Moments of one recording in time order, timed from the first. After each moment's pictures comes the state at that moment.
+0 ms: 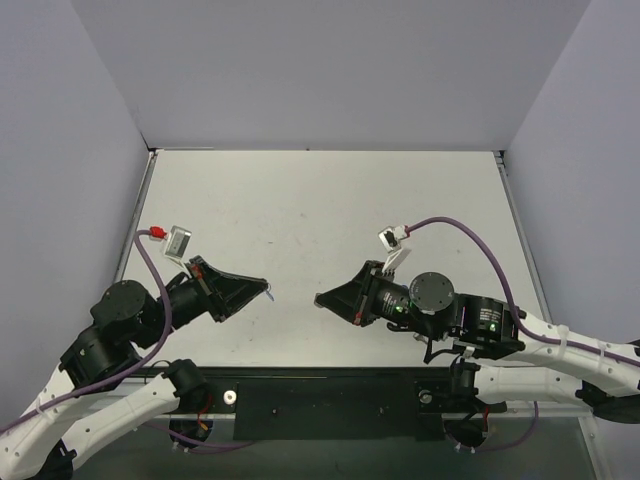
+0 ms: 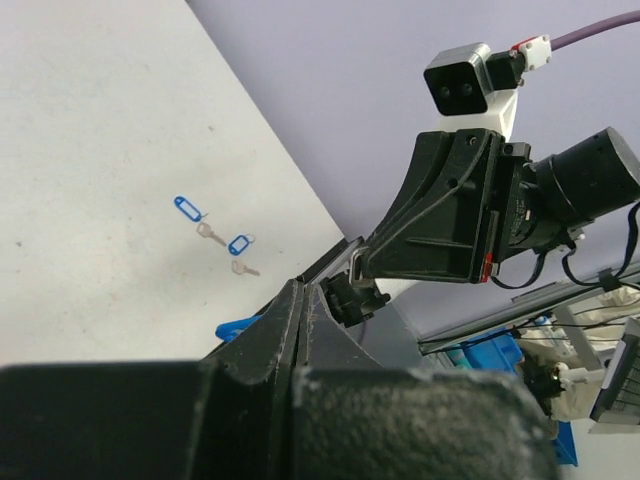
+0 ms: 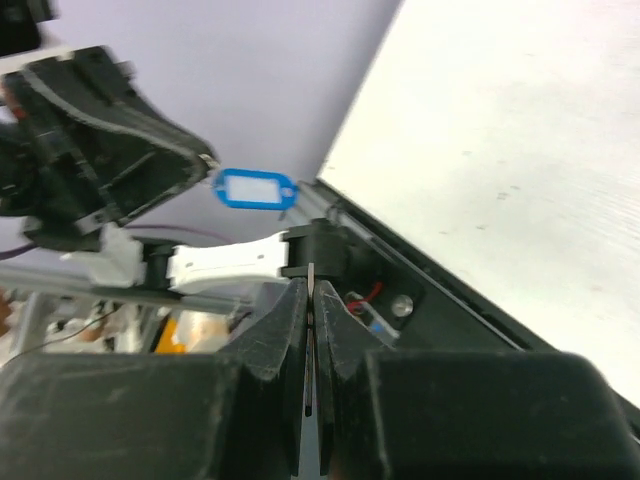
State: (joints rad) left arm -0.88 0.48 0.94 -0.45 0.06 -0.82; right arm 1.29 0.87 0.98 -0.27 0.22 0.97
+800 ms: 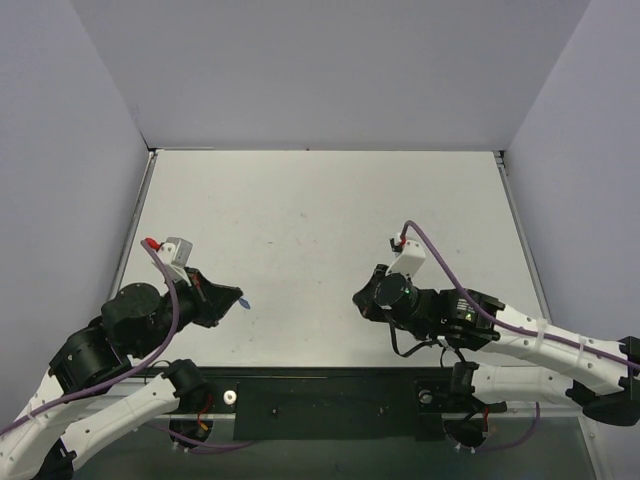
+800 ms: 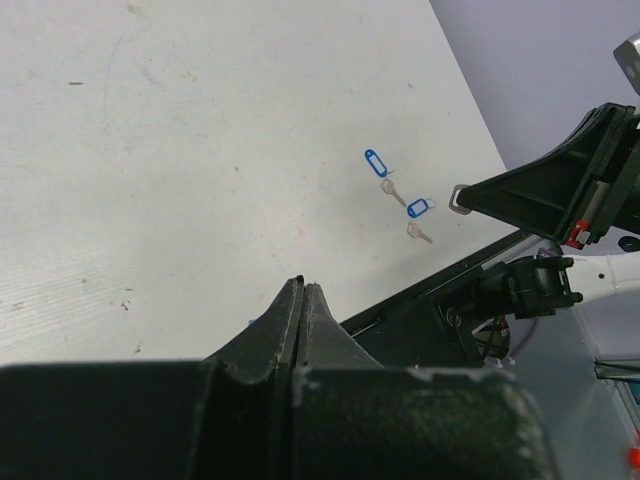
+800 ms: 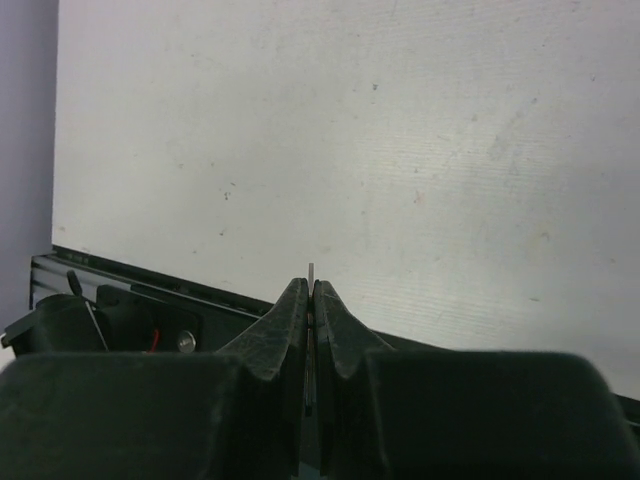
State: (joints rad) left arm -0.88 0.47 0.99 -0.83 -0.20 -0.67; right arm 1.22 0.95 0.98 -0.75 0.53 1.07
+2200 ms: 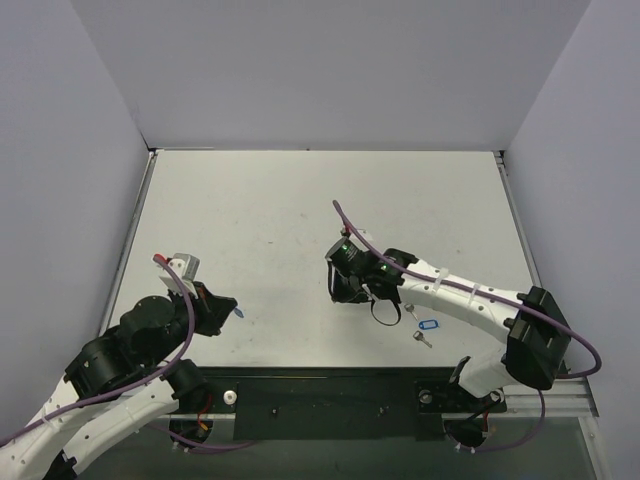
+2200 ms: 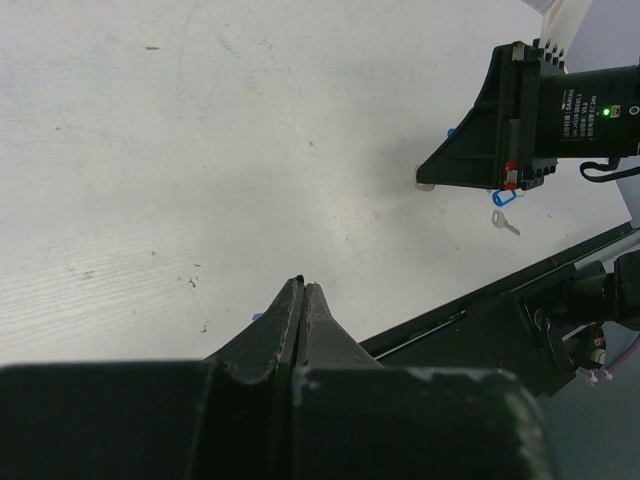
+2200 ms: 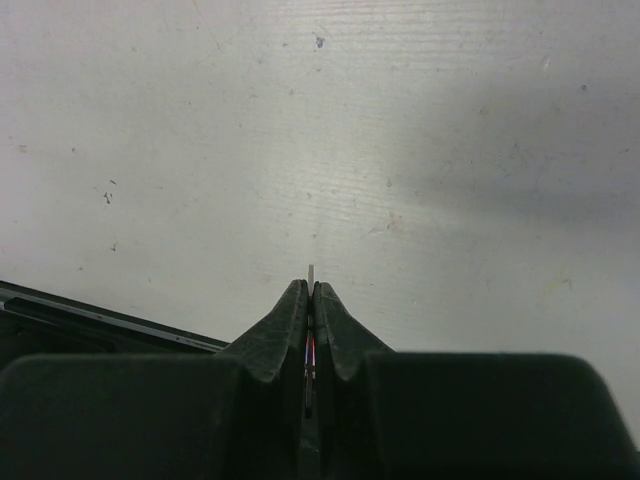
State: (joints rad) left arm -0.88 0.36 0.80 -0.85 -0.30 -0.62; right arm 0.95 1.44 1.05 -0.64 0.19 0.91
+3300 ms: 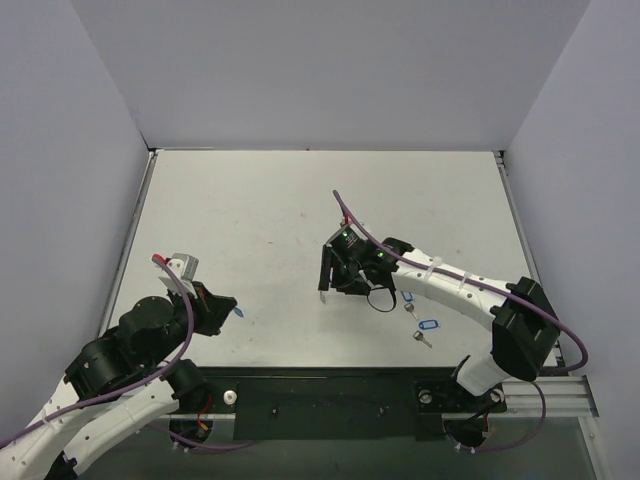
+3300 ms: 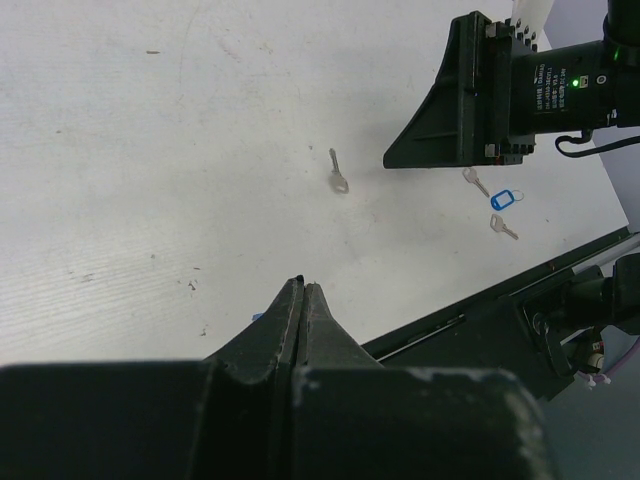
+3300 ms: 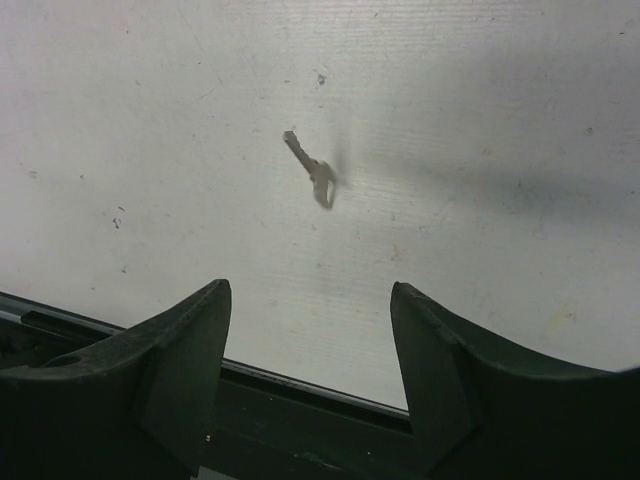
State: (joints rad) left arm -0.87 0.35 0.80 -0.84 -0.30 -0.62; right arm 0.87 1.52 1.10 -0.61 0.12 0.87
